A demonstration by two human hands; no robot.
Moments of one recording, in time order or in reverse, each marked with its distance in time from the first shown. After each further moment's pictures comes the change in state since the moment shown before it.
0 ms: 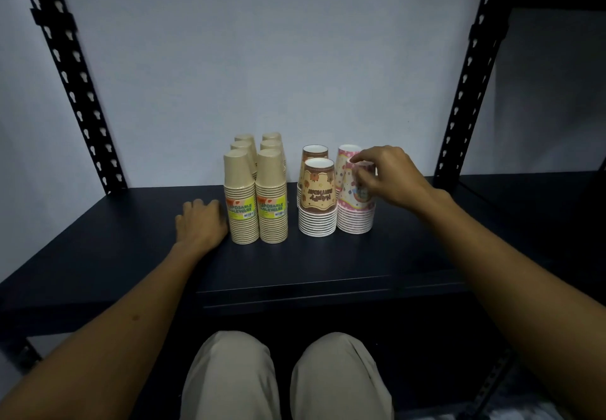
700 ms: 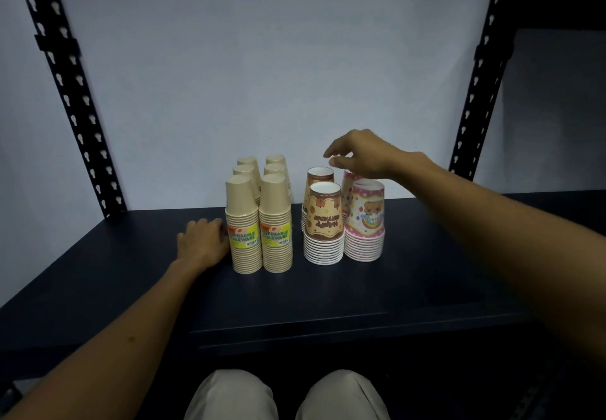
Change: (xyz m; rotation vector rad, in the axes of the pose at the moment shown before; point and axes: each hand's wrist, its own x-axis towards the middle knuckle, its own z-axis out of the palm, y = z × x) left_hand 0.027 -0.006 0.000 -0.037 -0.087 0.007; right_hand 0.093 -0.020 -0.009 0.022 -0.268 -0.094
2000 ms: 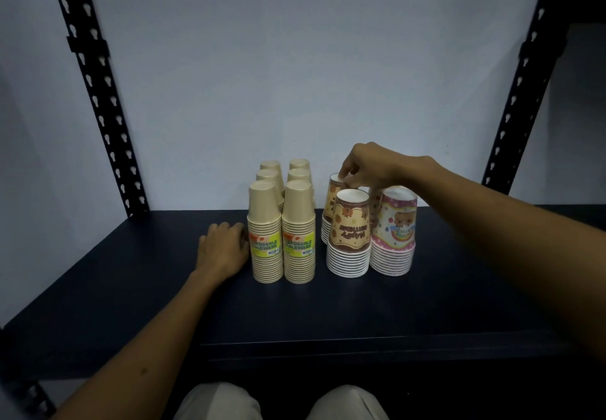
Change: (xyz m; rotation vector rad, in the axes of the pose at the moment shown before) left_hand 0.001 -0.005 0.010 -0.023 0.107 0.079; right_hand 0.038 0.000 0.025 -0.053 -0.164 -0.043
